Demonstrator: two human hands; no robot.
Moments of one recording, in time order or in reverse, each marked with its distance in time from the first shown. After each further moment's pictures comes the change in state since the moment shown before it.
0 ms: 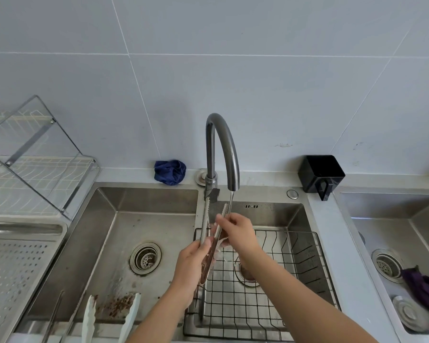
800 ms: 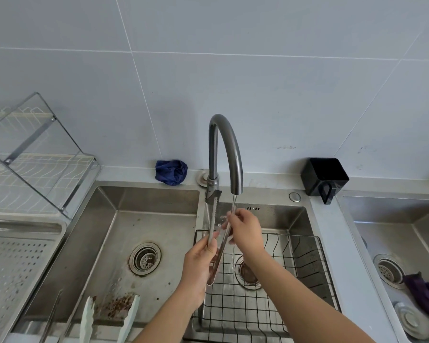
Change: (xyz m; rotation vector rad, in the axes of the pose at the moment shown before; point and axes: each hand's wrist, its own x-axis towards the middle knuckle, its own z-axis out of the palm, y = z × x) left_hand 0.009 -0.006 0.017 -0.130 -0.014 0.005; right_hand 0.009 -0.012 -0.004 -0.266 0.205 -0.057
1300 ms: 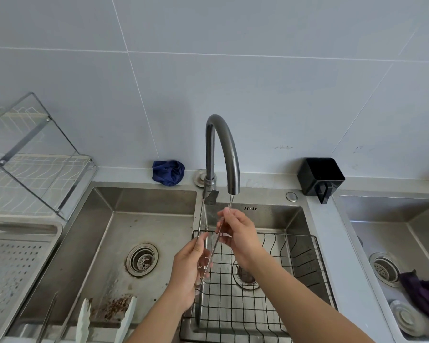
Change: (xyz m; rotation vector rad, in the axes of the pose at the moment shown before) left_hand 0.003 -0.001 -0.017 -0.086 0.042 -0.047; right_hand -0.009 0.002 -0.002 0.608 -0.256 0.121
